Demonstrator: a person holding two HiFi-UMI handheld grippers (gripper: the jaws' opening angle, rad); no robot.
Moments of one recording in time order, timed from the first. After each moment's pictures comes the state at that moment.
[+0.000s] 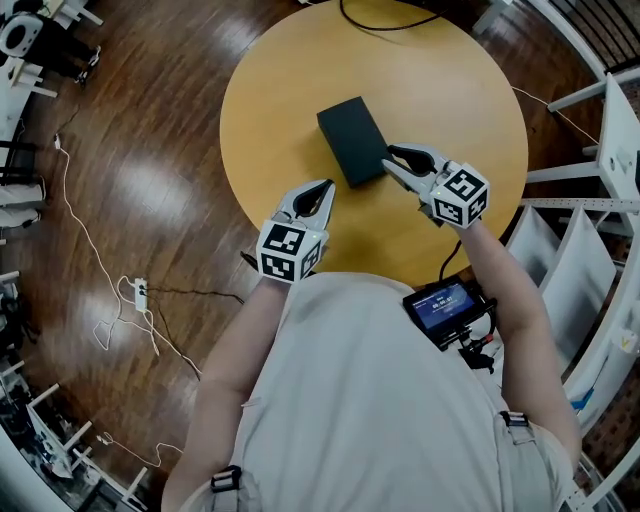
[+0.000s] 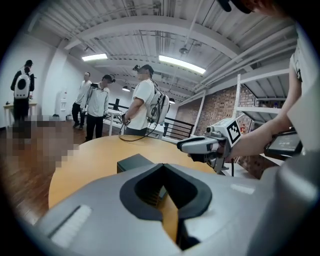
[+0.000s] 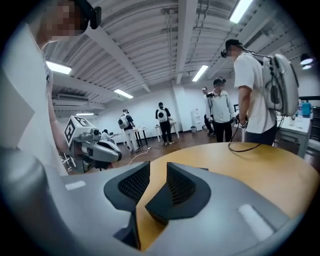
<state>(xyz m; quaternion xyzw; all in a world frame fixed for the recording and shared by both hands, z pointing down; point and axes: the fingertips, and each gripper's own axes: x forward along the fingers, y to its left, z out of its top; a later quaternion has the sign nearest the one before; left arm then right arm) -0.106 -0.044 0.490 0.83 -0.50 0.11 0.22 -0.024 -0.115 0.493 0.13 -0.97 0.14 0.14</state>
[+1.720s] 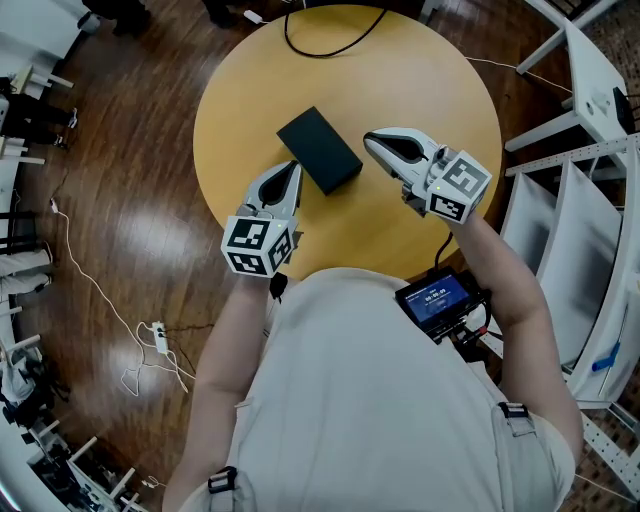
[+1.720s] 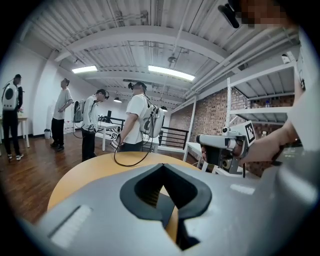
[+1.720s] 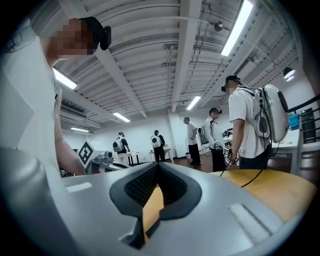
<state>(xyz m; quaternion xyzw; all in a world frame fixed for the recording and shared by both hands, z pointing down) -0.089 -0.085 0.425 0.86 -0.48 0.08 0.16 0.022 -0.111 0.379 0.18 -0.98 0.10 -0.01</state>
